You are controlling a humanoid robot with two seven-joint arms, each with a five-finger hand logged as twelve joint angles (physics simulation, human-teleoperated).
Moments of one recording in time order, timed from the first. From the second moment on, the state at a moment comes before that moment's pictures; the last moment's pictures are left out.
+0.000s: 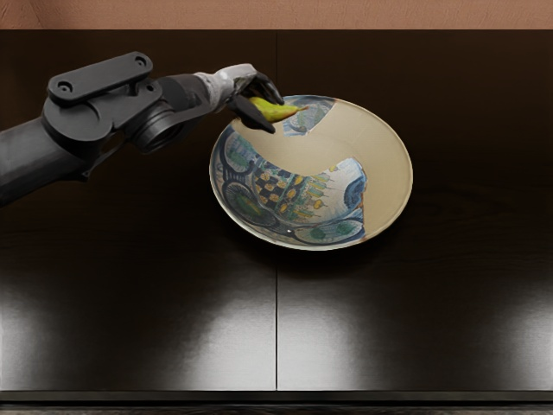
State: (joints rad) left arm -1.38 0.12 -0.05 -0.75 0.48 -0.02 0.25; right arm -0.10 0.00 -0.13 0.24 0.05 0.26 -0.12
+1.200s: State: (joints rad) left arm -1.30 0.12 -0.12 -0.75 0.47 -0.15 0.24; right arm -0.10 0.00 -0.13 0.24 0.05 0.26 -0.12
